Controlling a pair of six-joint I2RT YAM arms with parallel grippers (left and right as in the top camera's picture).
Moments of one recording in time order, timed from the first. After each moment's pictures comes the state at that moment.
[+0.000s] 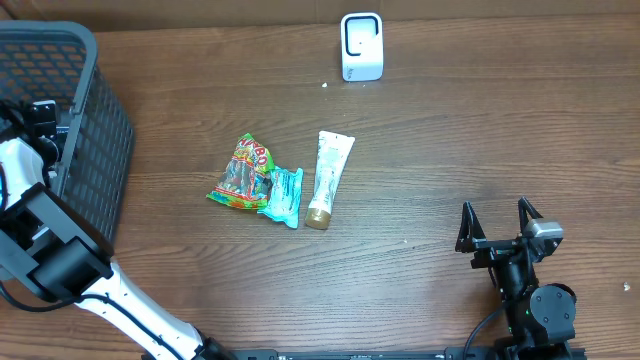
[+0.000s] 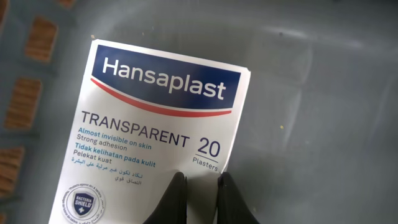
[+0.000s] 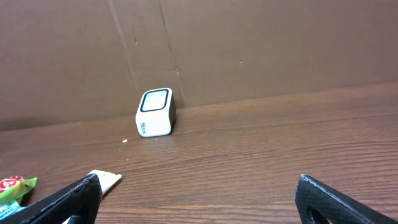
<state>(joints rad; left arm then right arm) 0.72 2.27 1.79 -0.61 0.10 0.48 0.18 0.01 0.02 -0.02 0.06 0.20</state>
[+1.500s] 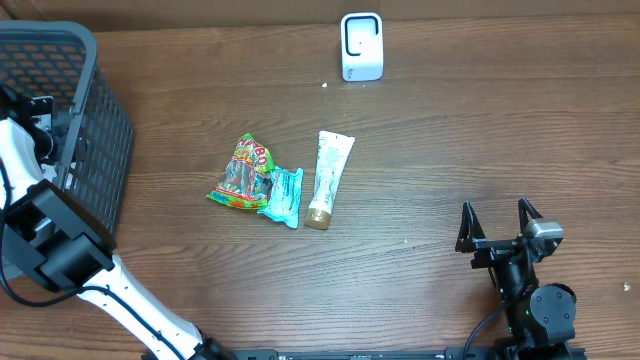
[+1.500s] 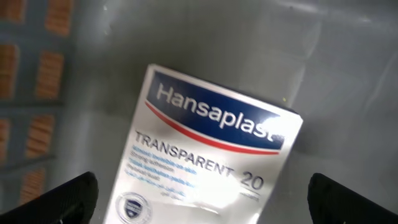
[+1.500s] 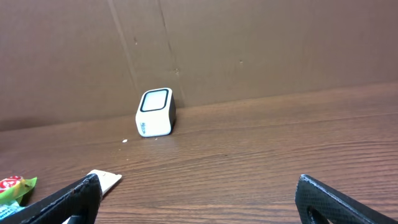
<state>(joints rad) 0.69 2.32 2.03 -0.89 -0.02 0.48 0.18 0.01 0.02 -0.03 0.06 0.20</state>
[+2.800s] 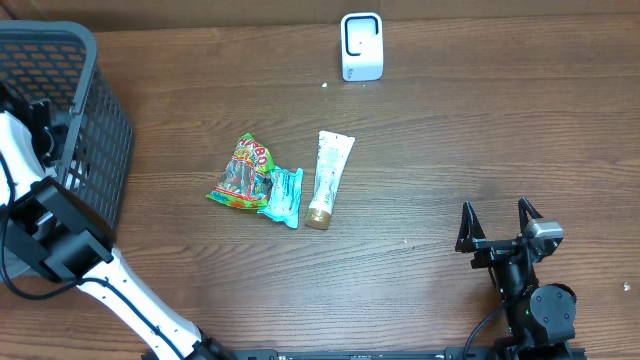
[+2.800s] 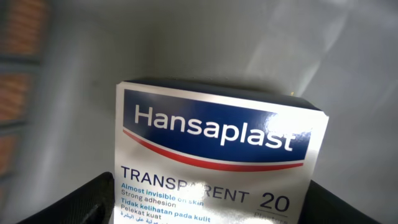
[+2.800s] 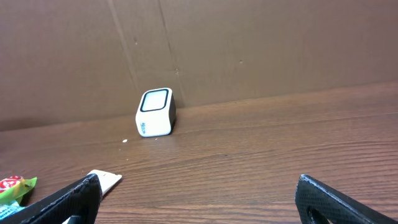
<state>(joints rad) 0.69 2.42 2.23 -1.10 -0.04 0.29 0.18 0.01 0.02 -0.02 0.06 0.20</state>
